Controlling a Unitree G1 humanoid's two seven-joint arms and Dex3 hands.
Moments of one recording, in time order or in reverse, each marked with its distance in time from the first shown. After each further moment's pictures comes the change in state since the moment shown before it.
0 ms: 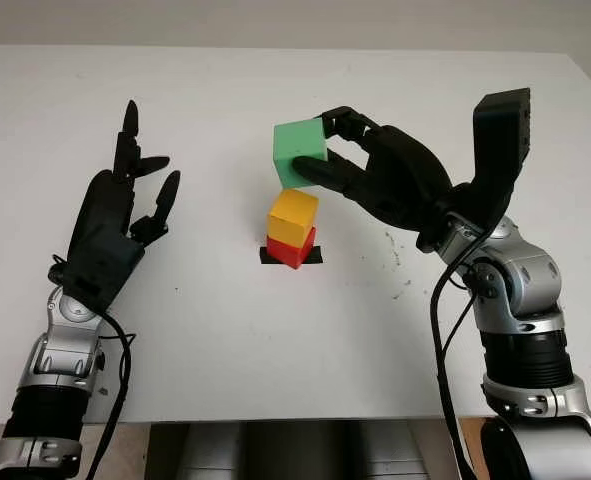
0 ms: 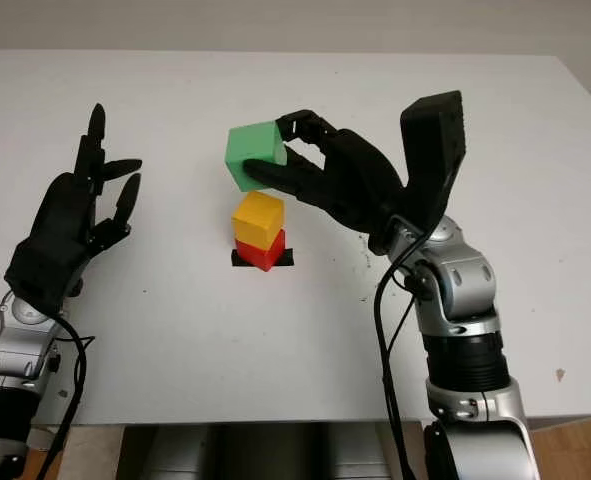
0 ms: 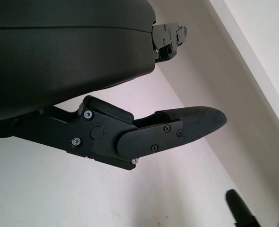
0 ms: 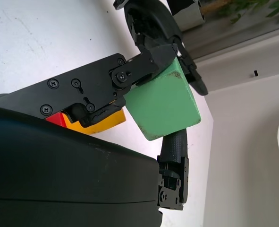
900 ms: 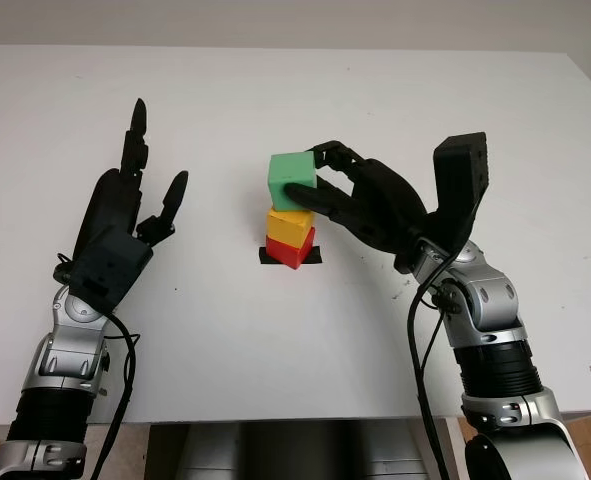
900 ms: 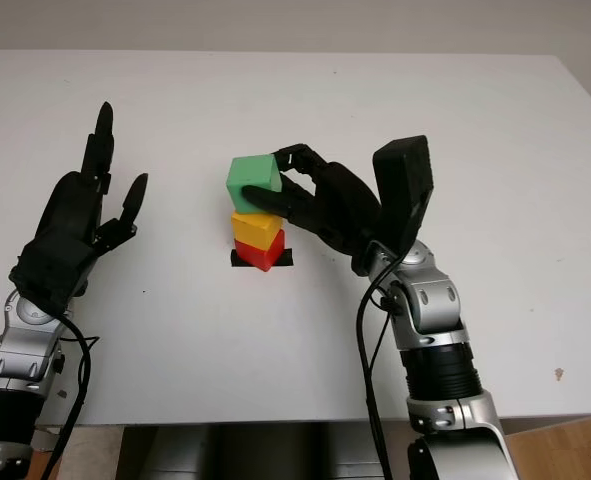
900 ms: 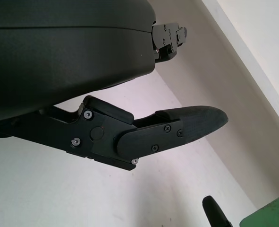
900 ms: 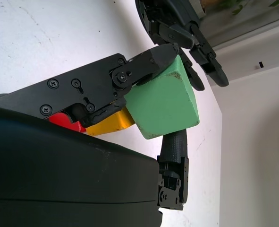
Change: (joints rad) left arm 0.002 0.000 0.000 -0.001 0.051 -0.008 0.017; right arm 0.042 0.058 0.021 0.115 -0.059 -0.127 0.004
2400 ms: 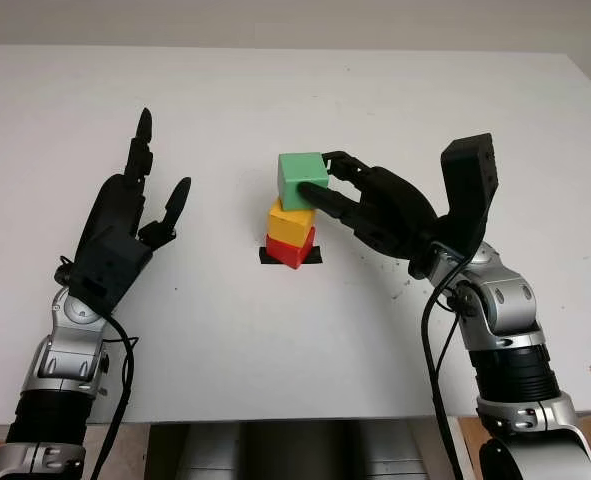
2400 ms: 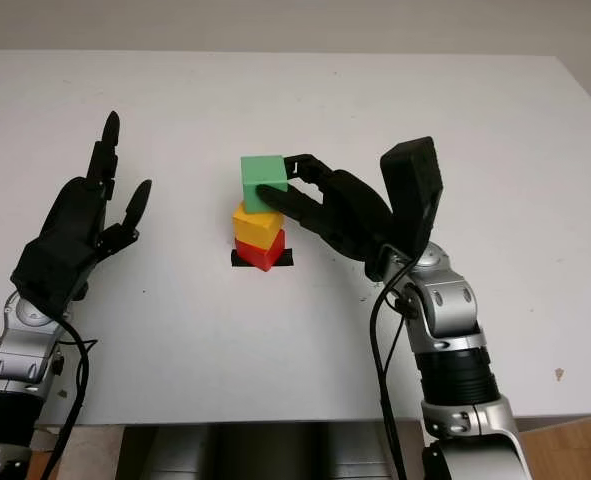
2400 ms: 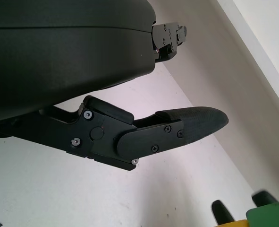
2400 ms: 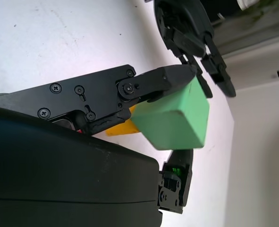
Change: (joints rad) left arm 0.008 0.002 0.000 -0.003 -0.020 0.018 -0.045; right arm 0.045 -0.078 0.012 -0.063 -0.036 -0.020 0.099
